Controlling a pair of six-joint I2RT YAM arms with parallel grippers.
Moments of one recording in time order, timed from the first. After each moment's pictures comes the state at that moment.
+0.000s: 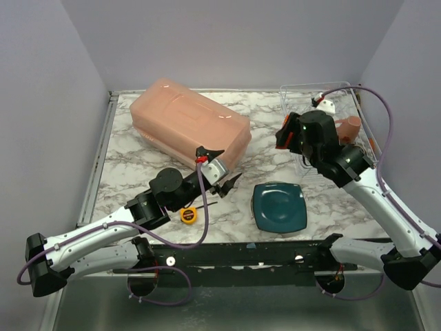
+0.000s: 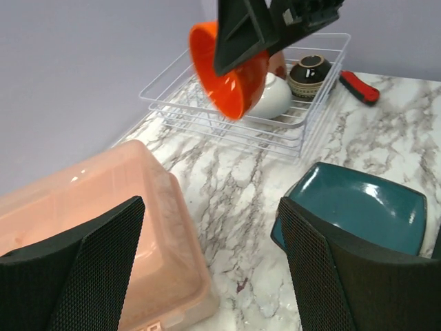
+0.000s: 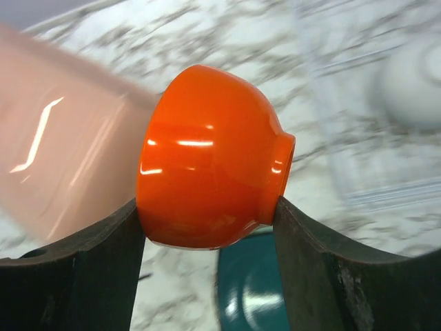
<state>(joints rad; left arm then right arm) -1.06 0.87 0.76 0.15 -0.11 0.26 0.64 1.12 1.26 -0.67 0.40 0.62</state>
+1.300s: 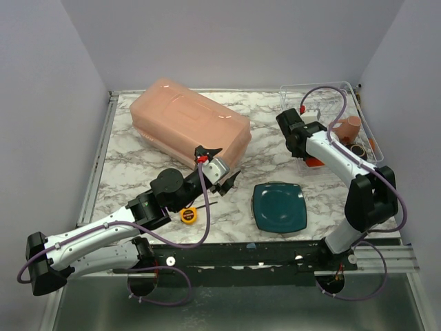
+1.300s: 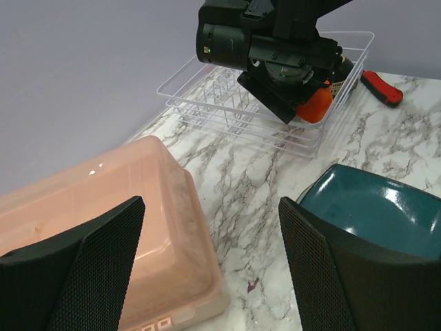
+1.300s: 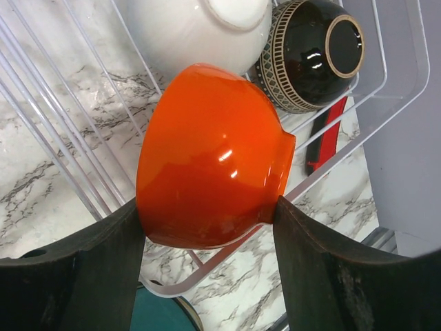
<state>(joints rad) -1.08 0.88 0.76 0.17 -0.20 0.27 0.39 1.63 1.30 -0.90 0.82 0.45</state>
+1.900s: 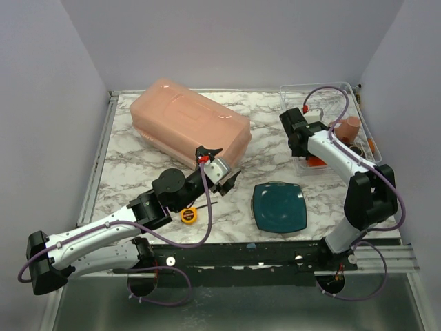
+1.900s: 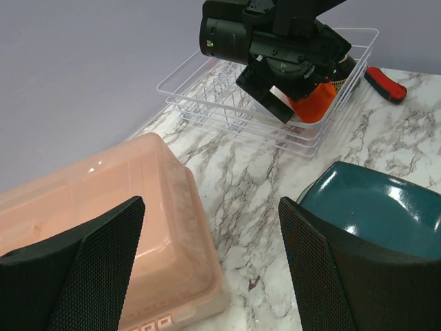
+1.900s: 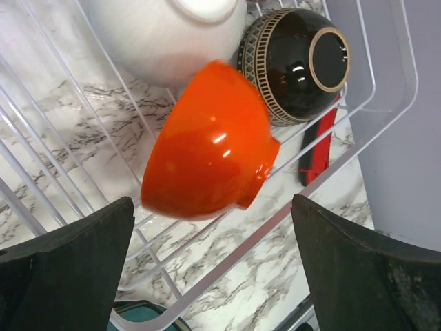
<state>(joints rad) -1.08 0.89 0.76 0.17 -0.21 0.28 0.36 1.66 1.28 -0.85 0.82 0.43</state>
